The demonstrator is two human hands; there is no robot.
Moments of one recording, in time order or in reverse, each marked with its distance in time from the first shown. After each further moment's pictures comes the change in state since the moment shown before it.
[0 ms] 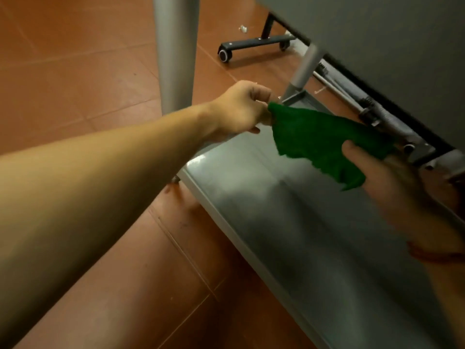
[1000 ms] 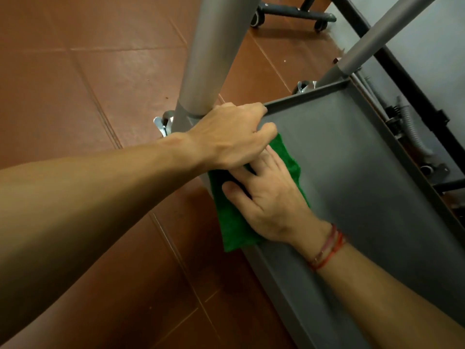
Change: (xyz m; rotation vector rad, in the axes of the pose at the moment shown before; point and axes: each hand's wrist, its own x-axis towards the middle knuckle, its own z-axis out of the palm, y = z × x) left_hand 0.000 -0.133 -0.001 0.664 0.276 0.142; right_hand 0.054 0.089 0.166 -0.963 -0.467 -0.682
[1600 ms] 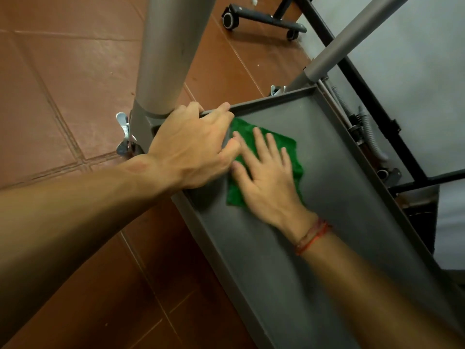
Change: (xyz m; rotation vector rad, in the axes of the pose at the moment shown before) left_hand -0.015 -0.003 0.020 0.312 0.209 0.068; right_hand -0.005 0.045 -0.008 -0.135 -0.015 0.382
